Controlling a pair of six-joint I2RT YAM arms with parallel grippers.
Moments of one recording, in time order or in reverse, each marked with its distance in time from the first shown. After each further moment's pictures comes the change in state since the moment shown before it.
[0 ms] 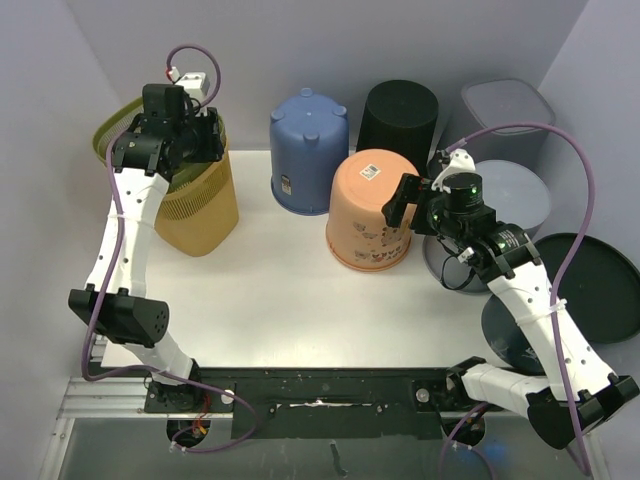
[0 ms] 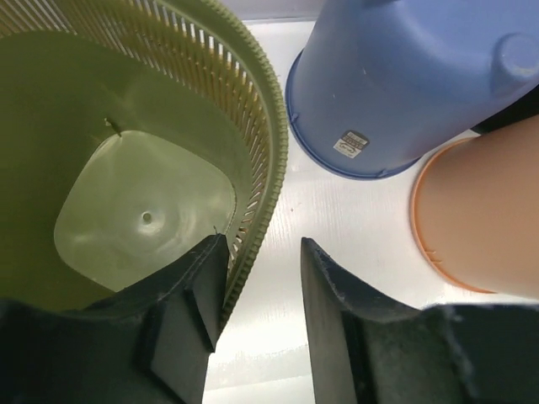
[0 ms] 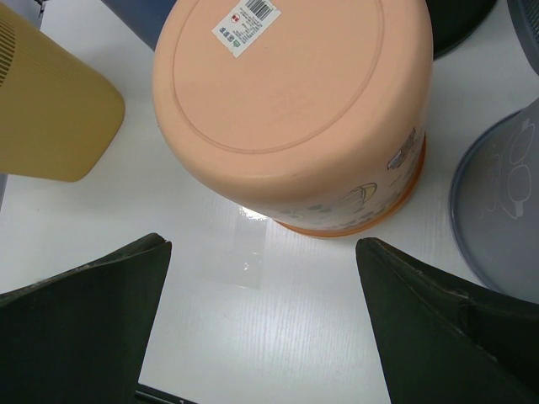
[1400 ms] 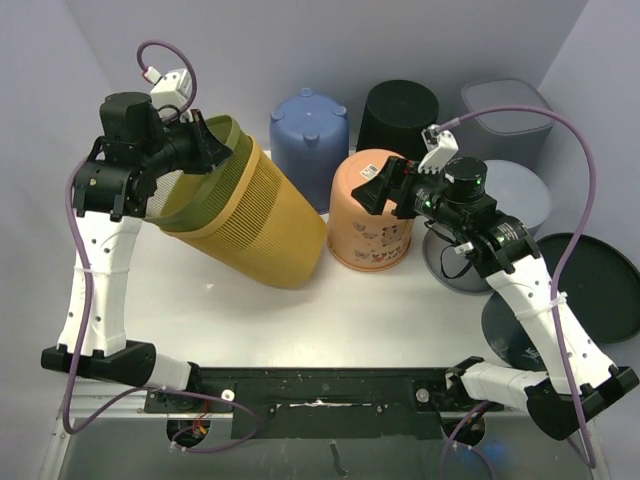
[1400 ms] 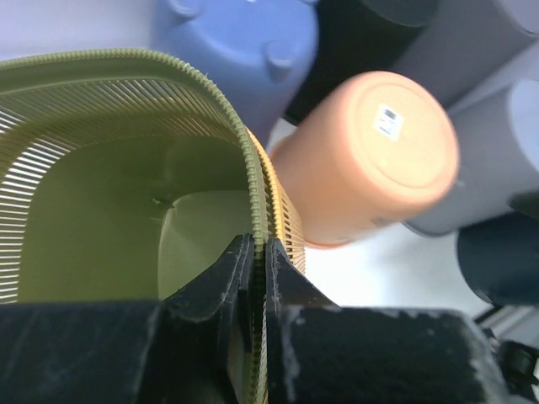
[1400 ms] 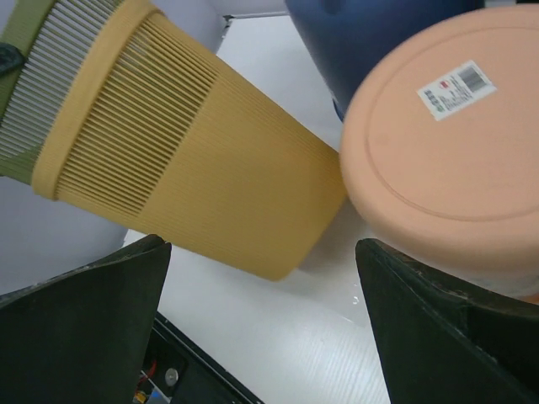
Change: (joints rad) left arm -0.012 -0.231 -0.050 0.006 0.270 -0.139; right arm 0.037 0.031 0.071 0.164 -0.269 0.060
